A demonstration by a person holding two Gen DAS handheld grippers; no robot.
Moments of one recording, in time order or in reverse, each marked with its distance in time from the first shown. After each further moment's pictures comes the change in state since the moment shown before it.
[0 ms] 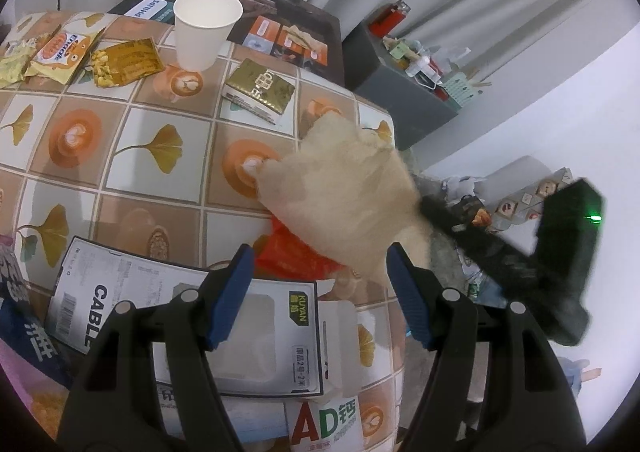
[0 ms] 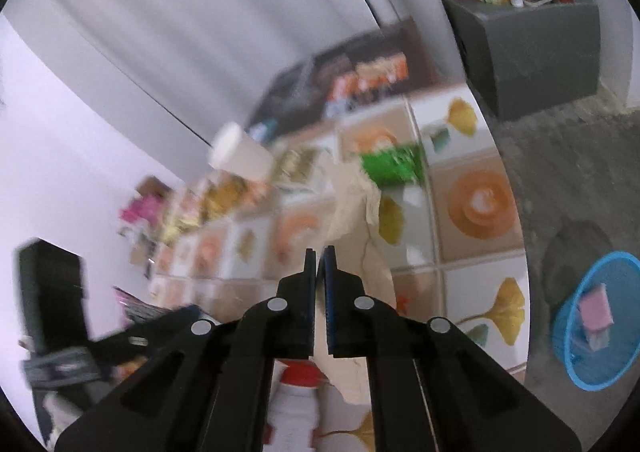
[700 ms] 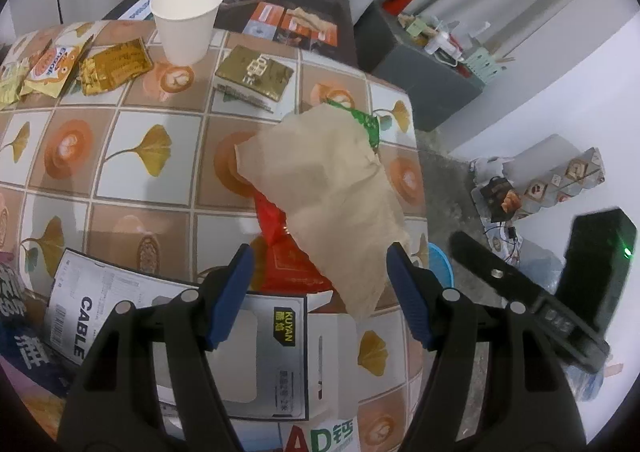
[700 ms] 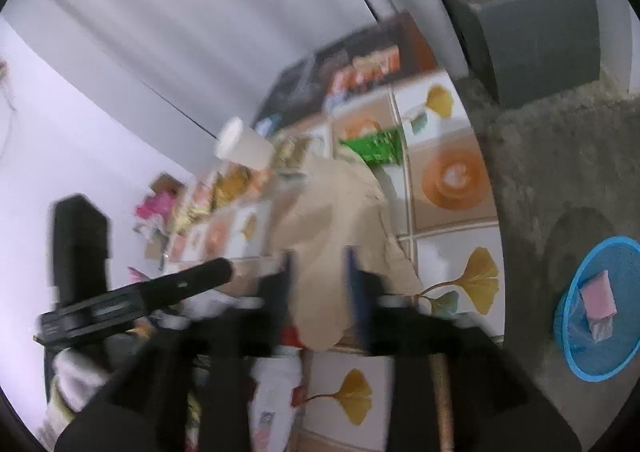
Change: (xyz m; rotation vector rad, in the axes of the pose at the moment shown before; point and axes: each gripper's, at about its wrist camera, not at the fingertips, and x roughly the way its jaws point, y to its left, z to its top) left arm 0.031 -0.025 0.005 0.041 0.068 0.120; right arm 0.005 -0.035 -0.015 0.007 0.092 -0.039
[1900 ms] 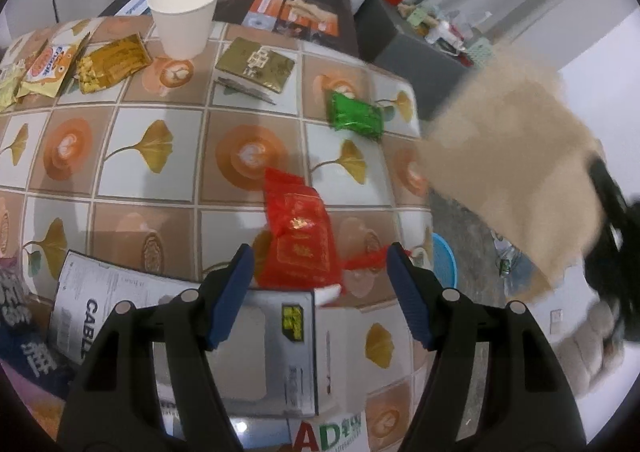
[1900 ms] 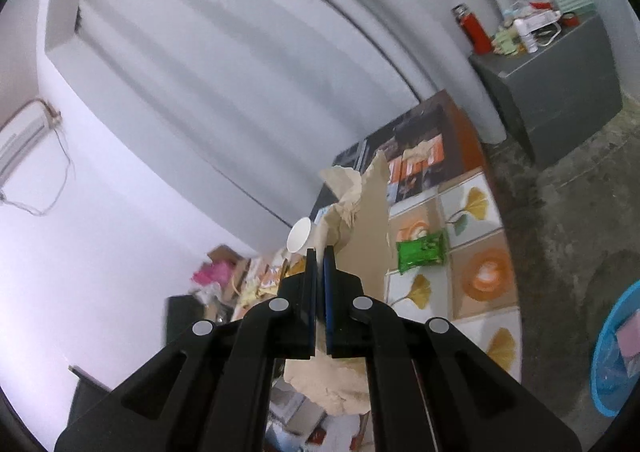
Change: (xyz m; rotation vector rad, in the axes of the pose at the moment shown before) left arm 0.004 0.004 0.004 0.006 0.042 0.012; right arm -0.106 -0.003 0.016 0.044 -0.322 0.260
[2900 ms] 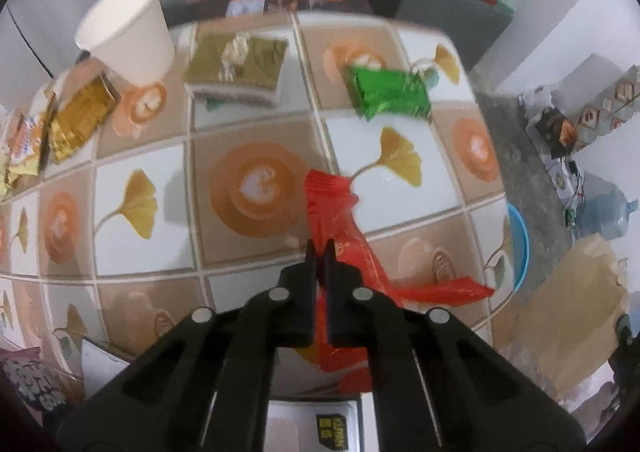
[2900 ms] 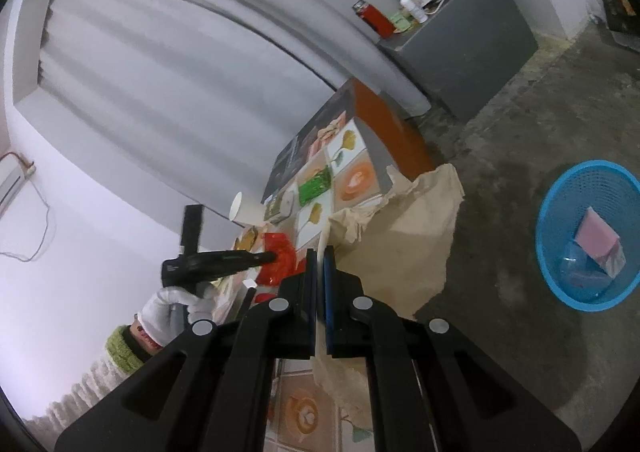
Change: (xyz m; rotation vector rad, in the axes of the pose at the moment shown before) left arm 0.062 -0.017 0.029 0.217 0.071 0.208; right arm -0.104 -0.097 -0.110 0.192 -0.048 -0.116
